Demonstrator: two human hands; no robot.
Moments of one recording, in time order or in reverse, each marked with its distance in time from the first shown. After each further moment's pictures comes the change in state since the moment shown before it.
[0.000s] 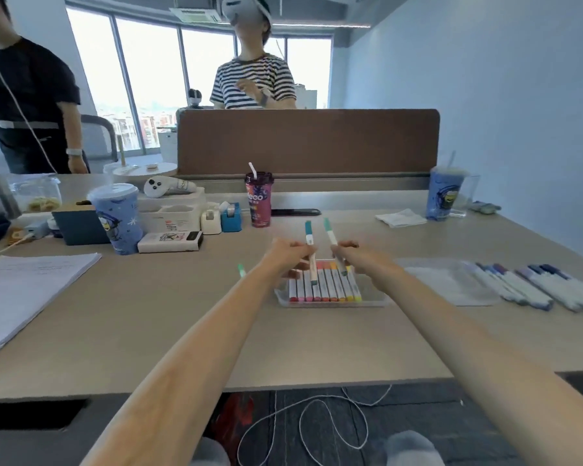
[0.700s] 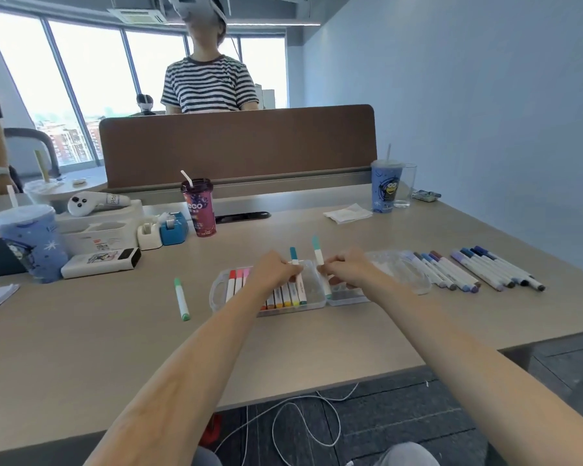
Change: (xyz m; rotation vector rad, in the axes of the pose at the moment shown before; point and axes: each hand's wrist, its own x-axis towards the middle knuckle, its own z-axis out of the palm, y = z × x) left_hand 0.035 0.005 0.097 0.457 -0.016 0.008; right_hand -0.011 0.055 -0.078 -0.003 -0.041 0.186
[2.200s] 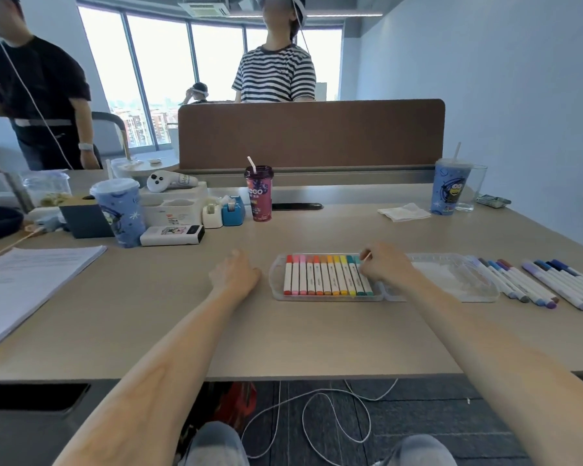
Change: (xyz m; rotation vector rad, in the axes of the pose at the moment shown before) left_hand -0.039 -0.120 -0.098 0.431 0.330 -0.275; right_hand 0.028 -0.013 0.046 -0.603 0.106 -0.212
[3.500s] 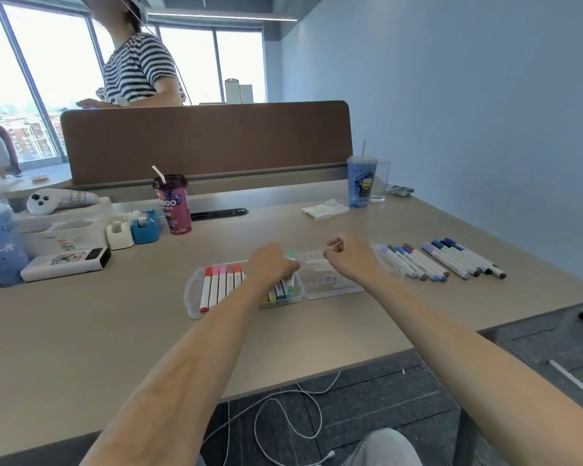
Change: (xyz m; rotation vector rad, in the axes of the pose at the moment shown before) left_hand -0.040 0.189 0.044 -0.205 -0.203 0.368; right_hand -0.021 0.078 -0.041 0.320 0.252 0.098
